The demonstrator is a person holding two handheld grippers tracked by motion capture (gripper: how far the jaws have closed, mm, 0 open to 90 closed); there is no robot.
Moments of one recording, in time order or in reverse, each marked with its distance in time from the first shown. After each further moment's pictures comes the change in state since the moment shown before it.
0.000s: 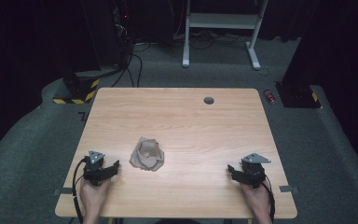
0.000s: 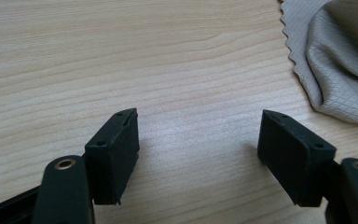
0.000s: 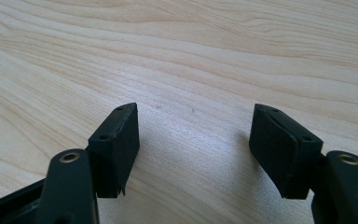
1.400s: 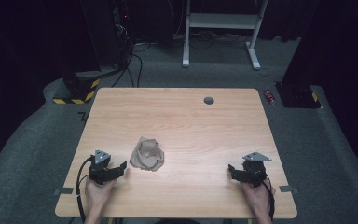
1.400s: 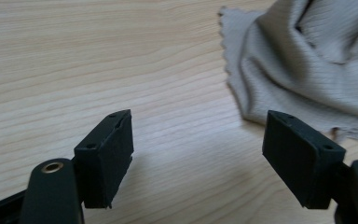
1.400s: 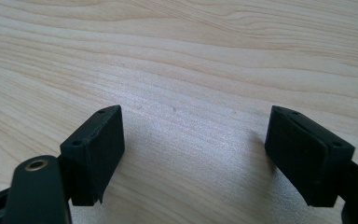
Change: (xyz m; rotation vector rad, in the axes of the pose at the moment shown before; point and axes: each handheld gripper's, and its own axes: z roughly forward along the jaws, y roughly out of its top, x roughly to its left) left arm -0.021 0.009 -0.005 -0.014 -0.125 0.028; right arm -0.004 0.001 0.003 0.017 -0.039 0.038
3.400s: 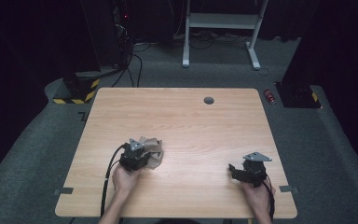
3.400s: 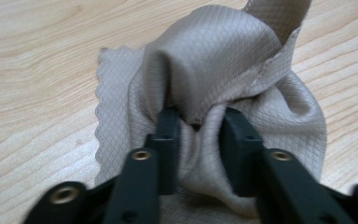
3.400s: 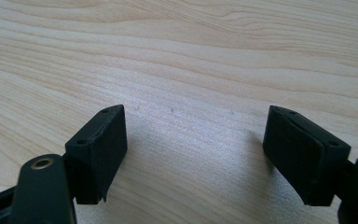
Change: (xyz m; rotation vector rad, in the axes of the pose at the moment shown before) left arm -0.069 0.046 0.055 0.079 -0.066 0.143; right arm -0.001 0.000 0.000 -0.002 -0.005 0.007
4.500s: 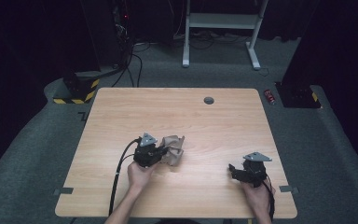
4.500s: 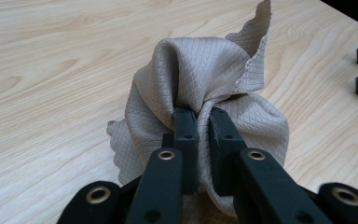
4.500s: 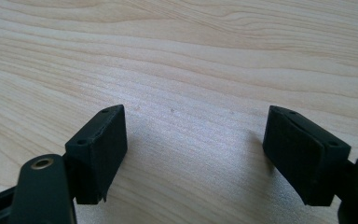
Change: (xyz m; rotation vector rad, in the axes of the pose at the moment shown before) left arm -0.041 0.042 -0.008 -0.131 -0.248 0.005; right arm 0.000 0.000 0.000 0.000 0.000 0.000
